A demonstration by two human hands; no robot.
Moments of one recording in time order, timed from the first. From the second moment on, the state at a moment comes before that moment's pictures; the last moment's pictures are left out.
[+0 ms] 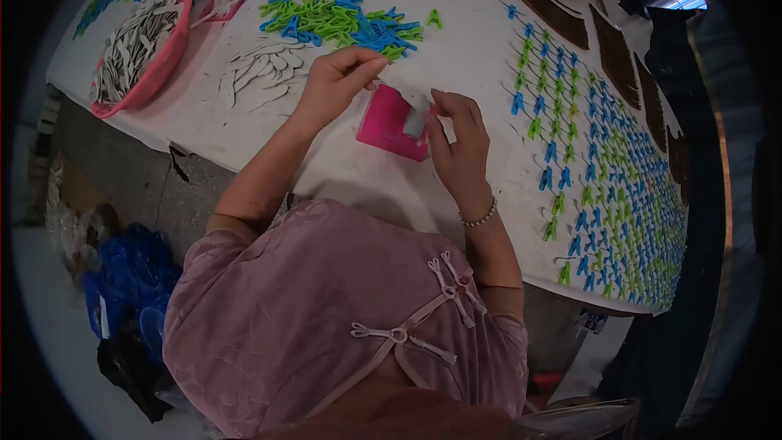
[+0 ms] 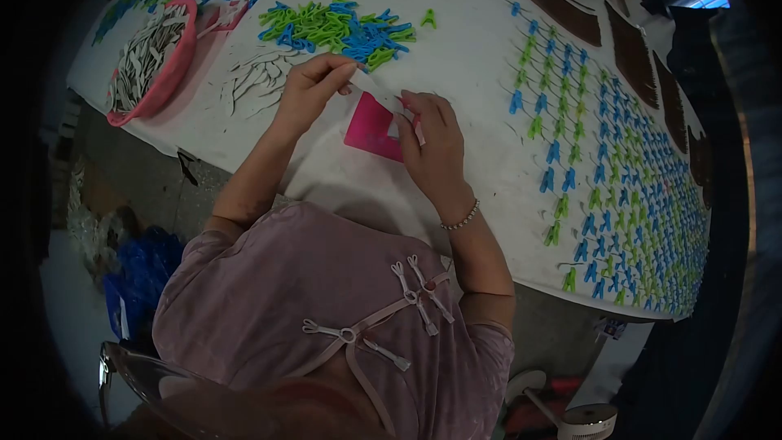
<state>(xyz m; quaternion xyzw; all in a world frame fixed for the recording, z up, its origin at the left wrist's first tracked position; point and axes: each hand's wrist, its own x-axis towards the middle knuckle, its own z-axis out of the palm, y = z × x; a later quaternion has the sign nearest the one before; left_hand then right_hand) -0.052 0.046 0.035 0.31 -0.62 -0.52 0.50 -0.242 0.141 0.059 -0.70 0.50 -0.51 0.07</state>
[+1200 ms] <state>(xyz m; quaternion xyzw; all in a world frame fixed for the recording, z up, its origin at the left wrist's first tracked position) -0.072 0.040 -0.005 0.22 -0.87 -0.25 0.36 -0.281 0.128 -0.012 -0.75 0.50 -0.42 0.00</state>
